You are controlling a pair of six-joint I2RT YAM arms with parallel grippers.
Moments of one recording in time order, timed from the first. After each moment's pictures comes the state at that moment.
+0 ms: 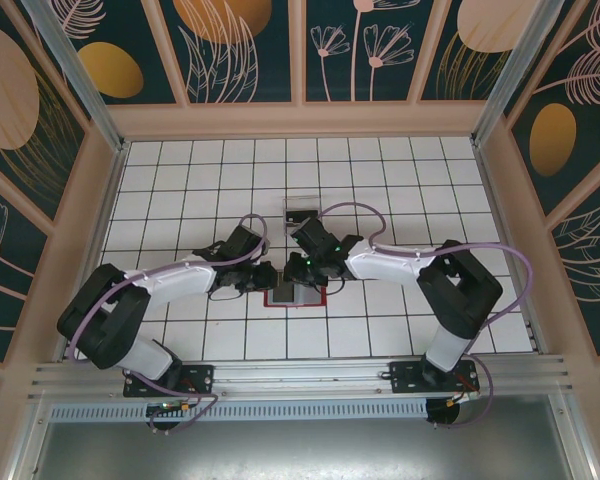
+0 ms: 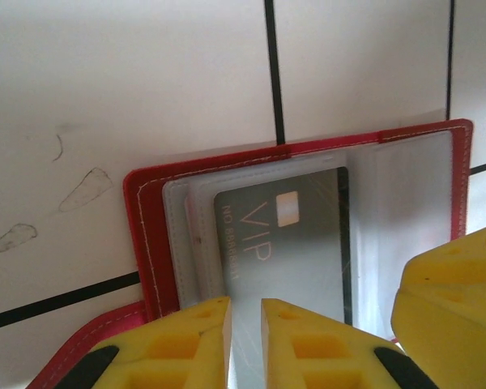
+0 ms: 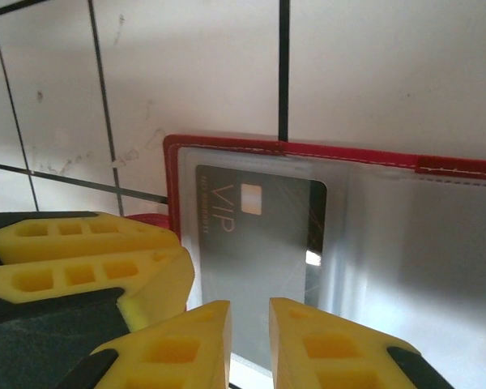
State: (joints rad) left arm -0.64 1.51 0.70 -0.25 0.28 -0.68; right arm 0.89 1.71 1.00 -0.31 -0.24 0.95
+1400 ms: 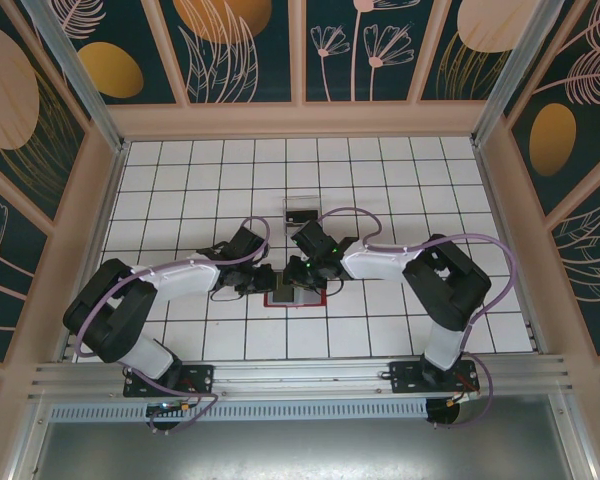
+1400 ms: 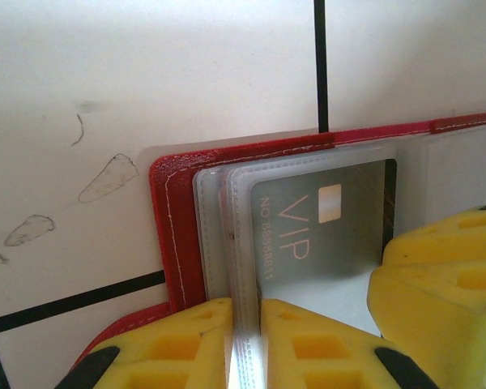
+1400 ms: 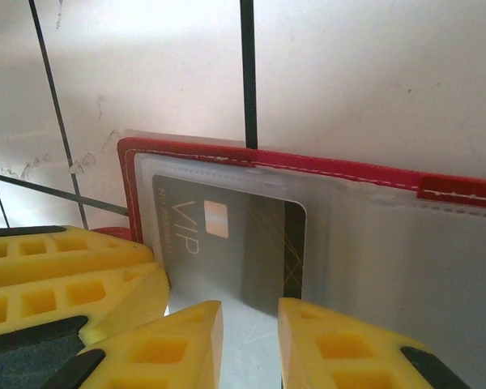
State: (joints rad) left arm -0.65 1.55 0.71 -0.28 0.26 -0.68; right arm 0.87 1.78 0.99 -0.25 -0.29 0.95
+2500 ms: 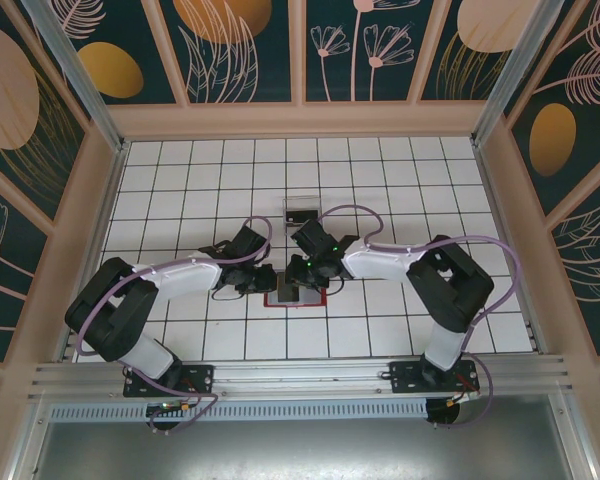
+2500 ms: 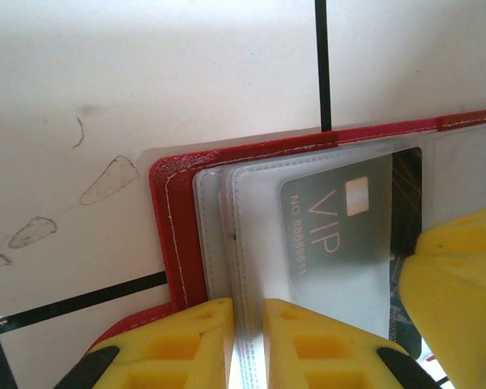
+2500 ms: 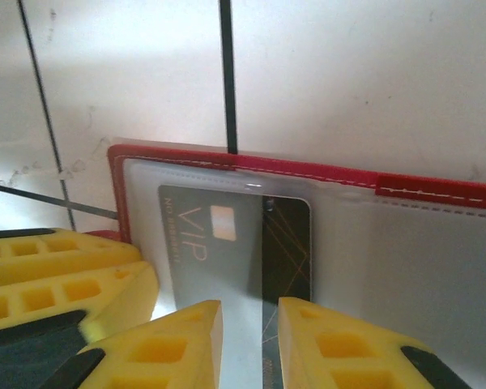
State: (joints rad) left arm -0.66 1.56 0.73 -0.31 0.23 -0.66; right arm 0.87 1.75 1.00 -0.31 -0.24 0.93
